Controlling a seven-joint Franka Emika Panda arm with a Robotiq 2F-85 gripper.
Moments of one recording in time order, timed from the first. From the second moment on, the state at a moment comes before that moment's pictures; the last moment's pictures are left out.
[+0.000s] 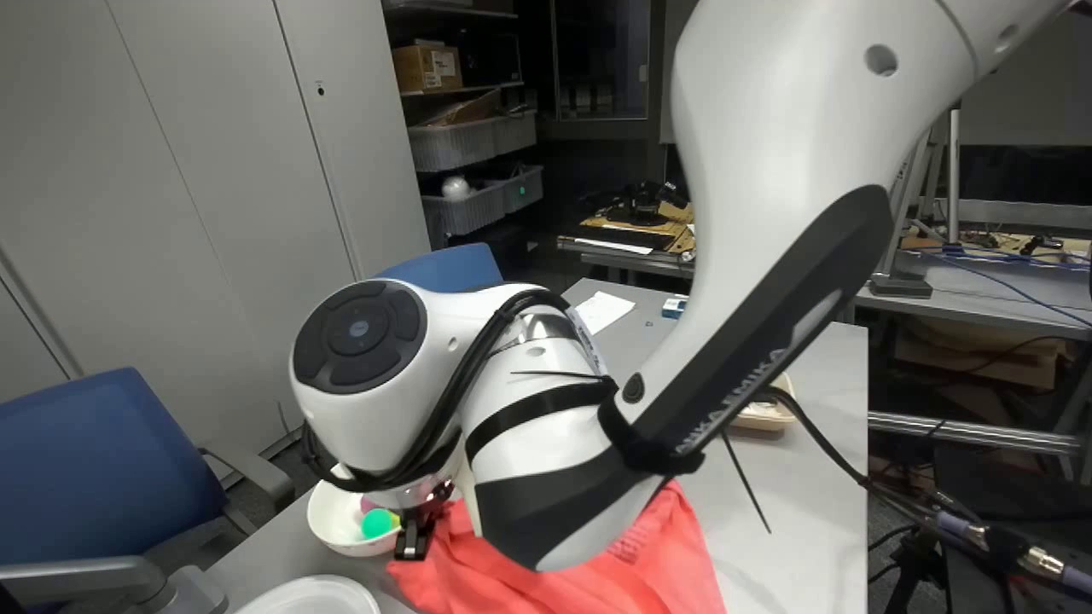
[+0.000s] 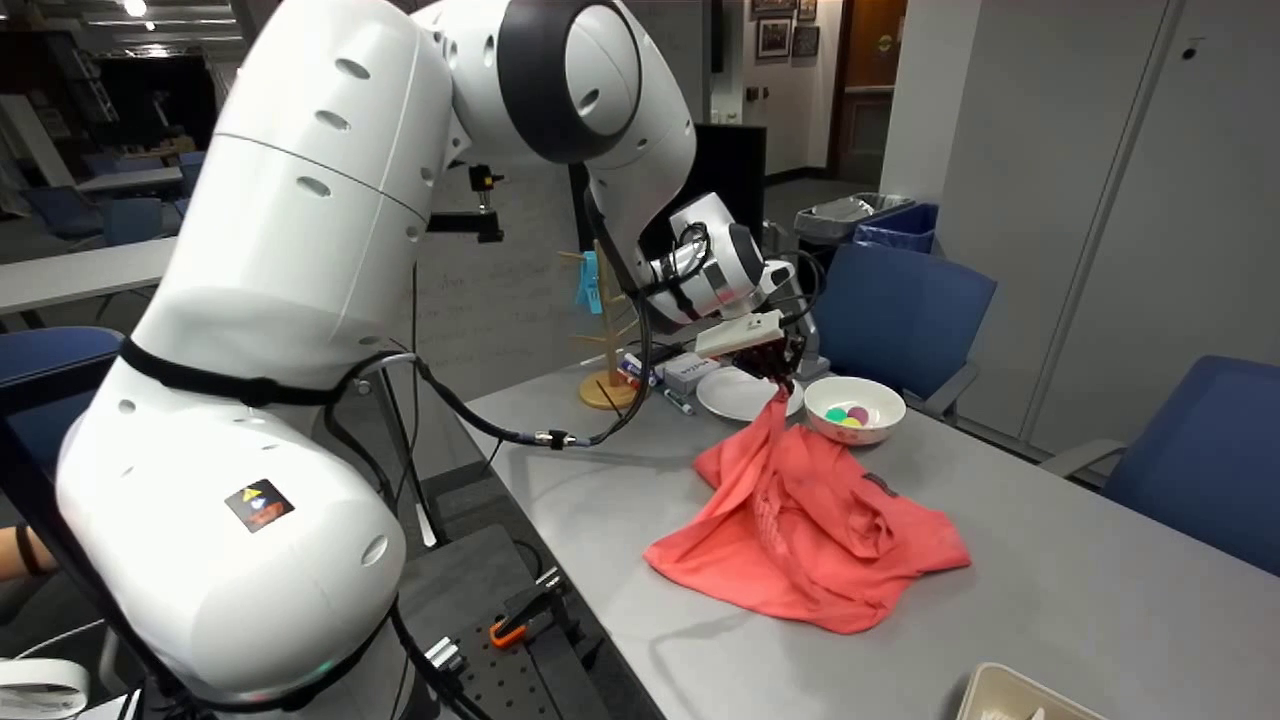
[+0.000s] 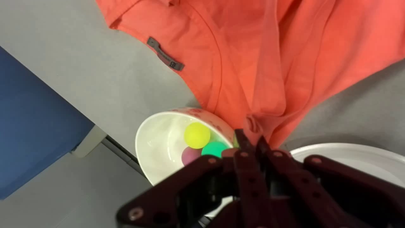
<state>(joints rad) 0.39 0.66 -0.04 -1.75 -0.74 2.57 0.38</state>
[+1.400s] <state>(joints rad) 0.33 0.42 0.06 -2.13 -0.35 2.45 0.20</state>
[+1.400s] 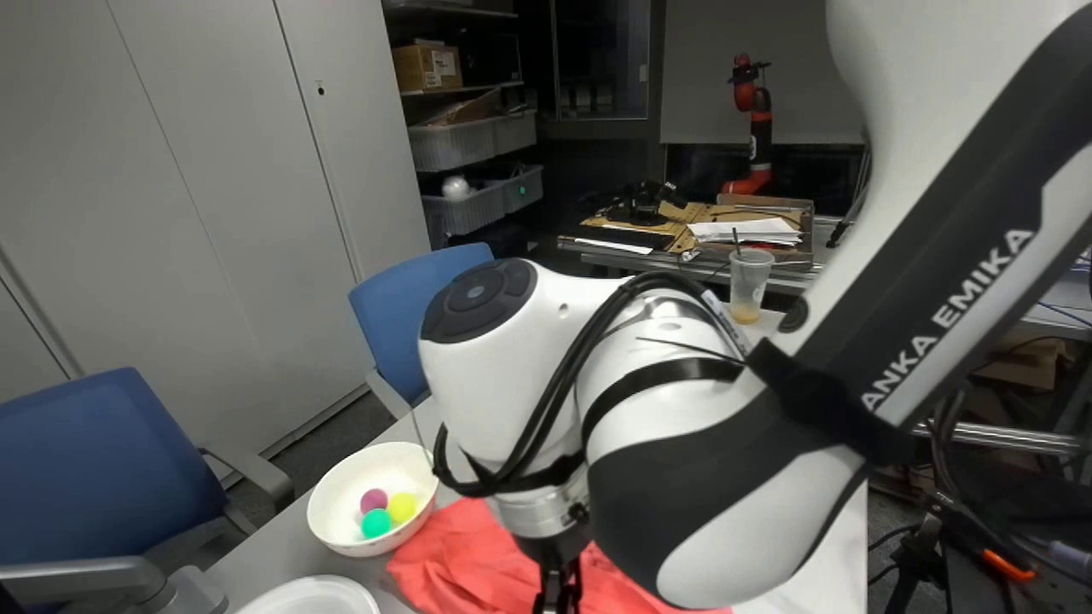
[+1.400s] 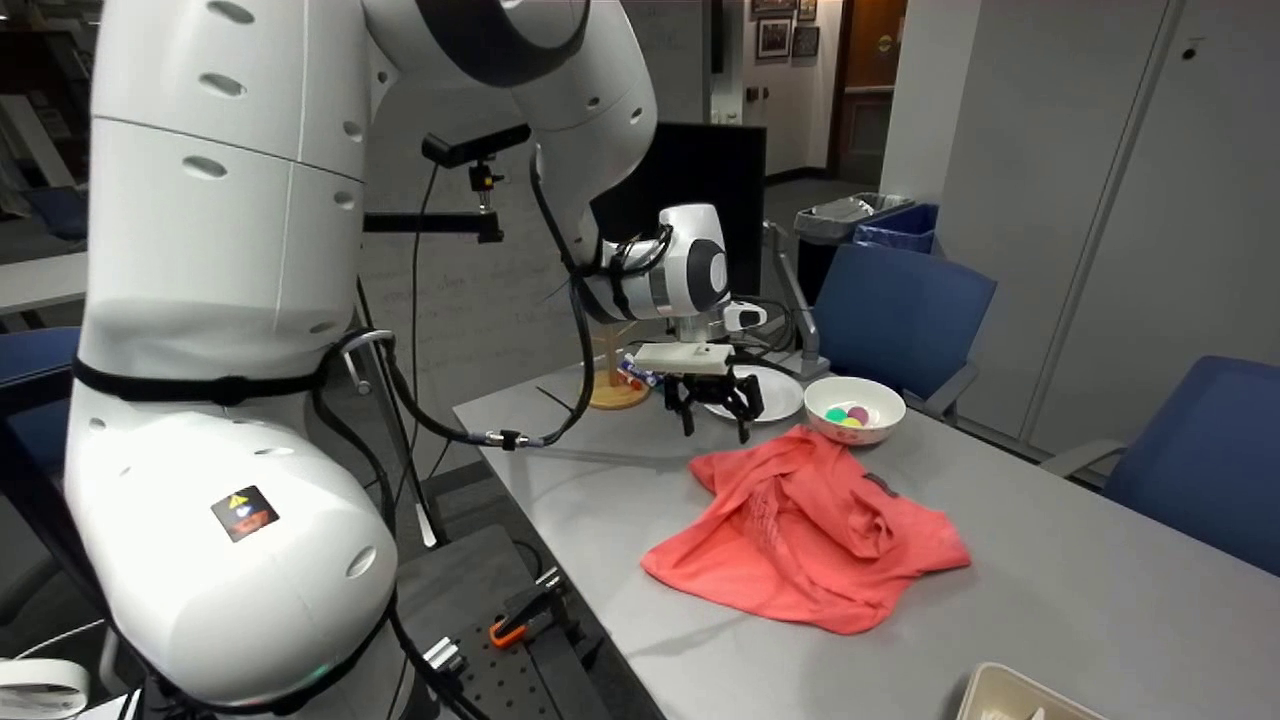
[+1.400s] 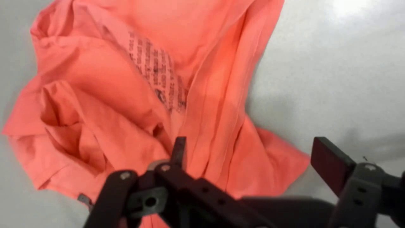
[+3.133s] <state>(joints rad) 0.26 0.47 0.05 -2.51 -0.25 2.84 0.04</state>
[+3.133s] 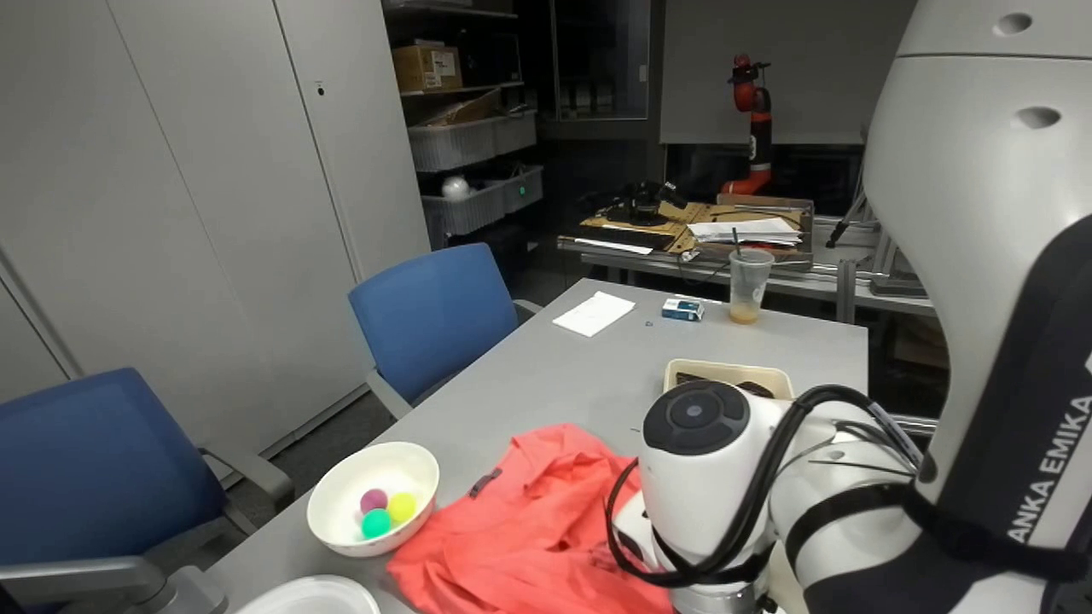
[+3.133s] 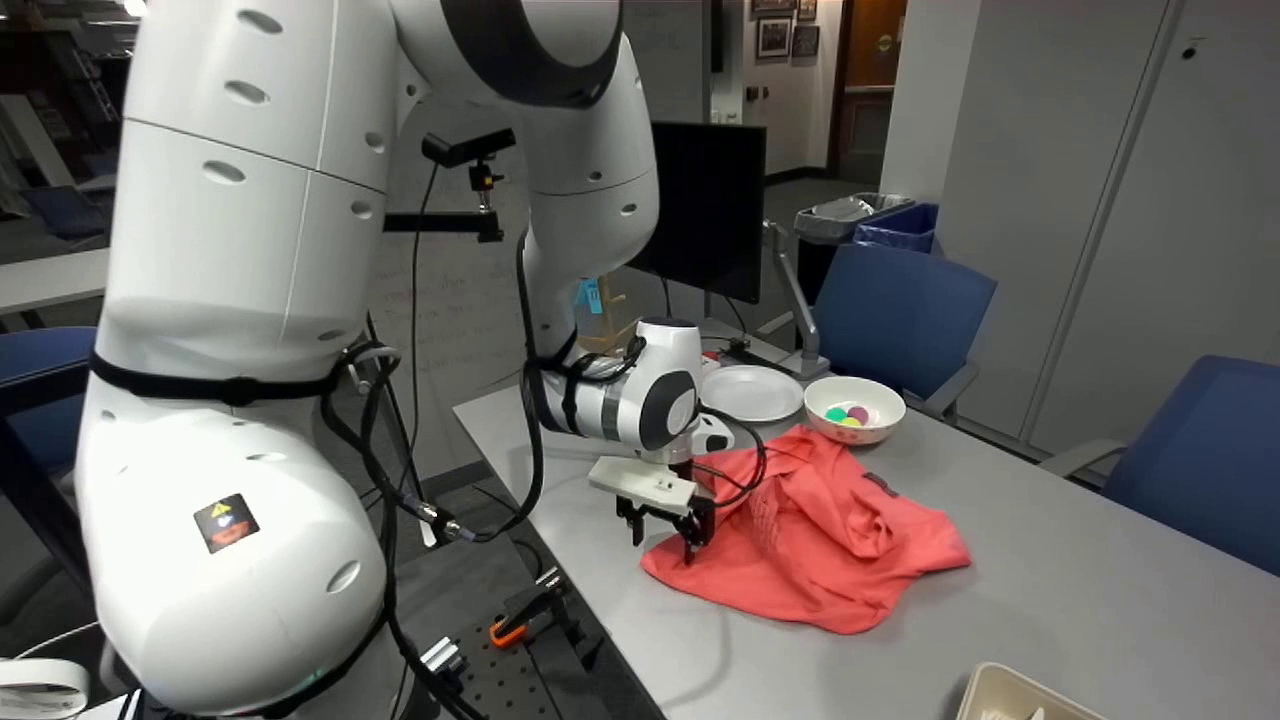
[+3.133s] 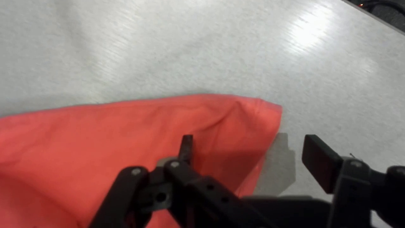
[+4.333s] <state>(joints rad) 0.40 0.34 -0.10 -2.45 -0.47 2.74 0.13</state>
